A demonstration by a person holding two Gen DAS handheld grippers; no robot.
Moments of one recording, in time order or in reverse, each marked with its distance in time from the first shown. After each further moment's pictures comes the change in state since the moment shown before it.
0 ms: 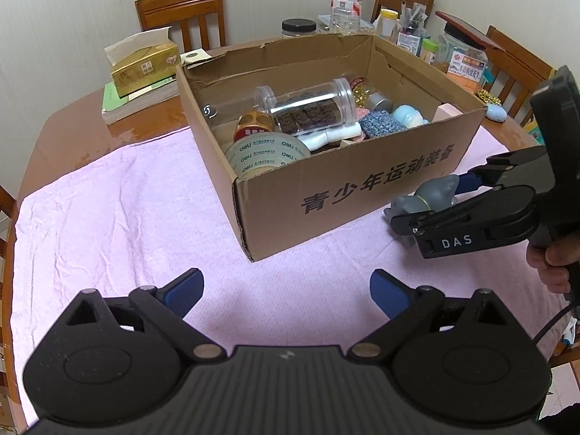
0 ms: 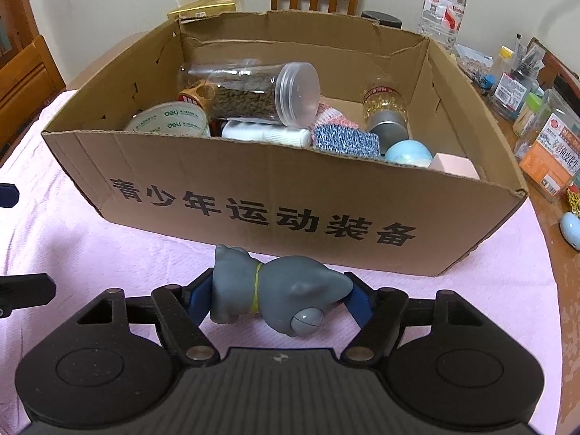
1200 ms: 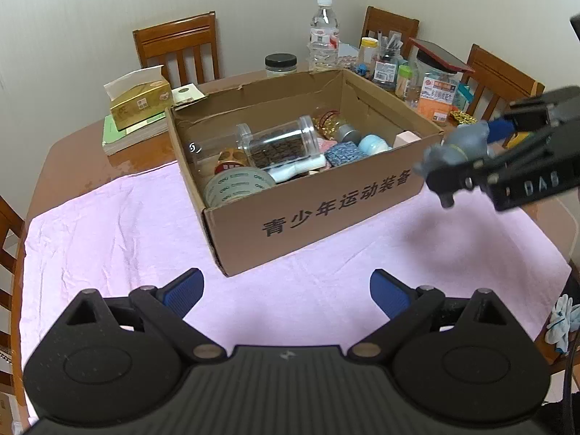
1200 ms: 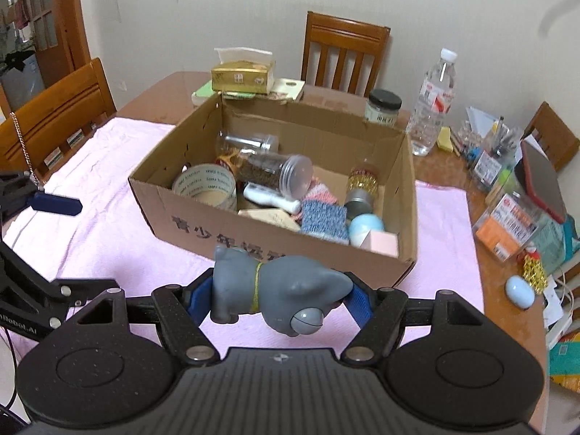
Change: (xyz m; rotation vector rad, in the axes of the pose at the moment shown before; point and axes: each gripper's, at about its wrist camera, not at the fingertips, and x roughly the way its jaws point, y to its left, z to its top) left arm -0.044 -0.033 -0.002 0.016 -0.091 -0.005; right arm -0.120 -0.022 0.011 -0.142 -0.123 0.052
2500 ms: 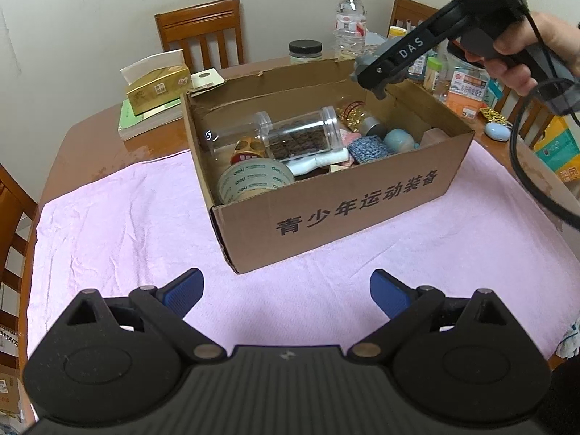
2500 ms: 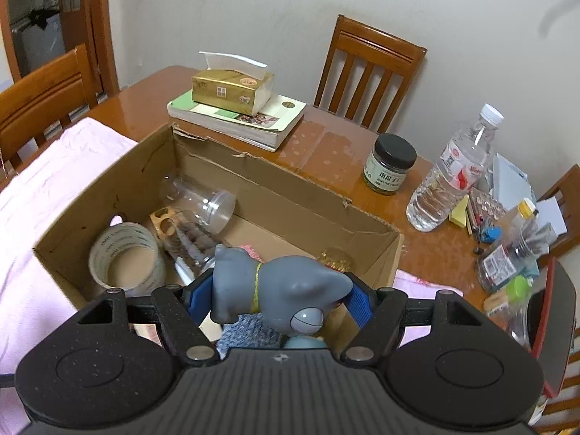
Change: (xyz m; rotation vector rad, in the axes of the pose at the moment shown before) left arm 0.018 -0.005 0.010 -0.046 0.055 0.089; right arm 0.097 -0.062 0.116 -0.196 0.041 0.022
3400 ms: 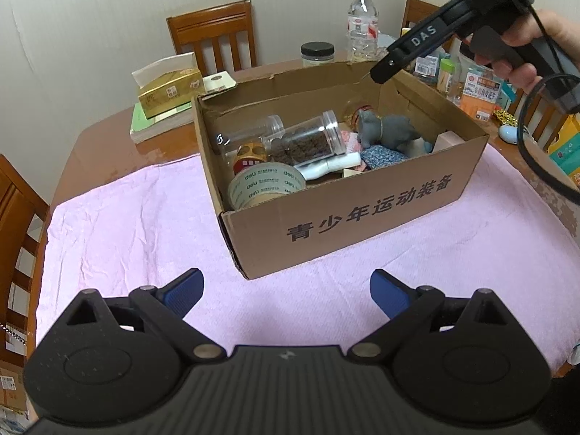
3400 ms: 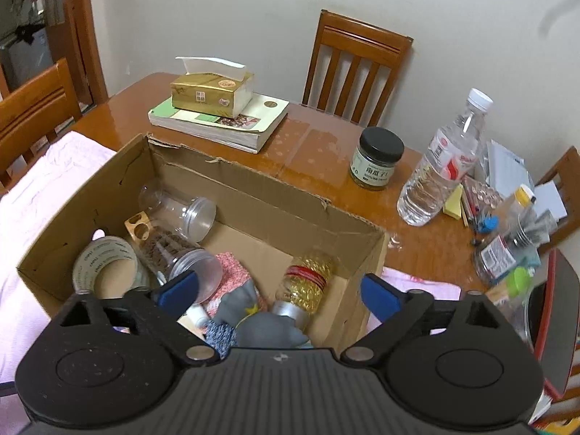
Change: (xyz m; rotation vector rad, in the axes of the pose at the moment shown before) left arm 0.002 -0.002 0.002 0.000 -0.016 0.044; right arm 0.006 -0.023 0.000 0.077 -0.006 0.004
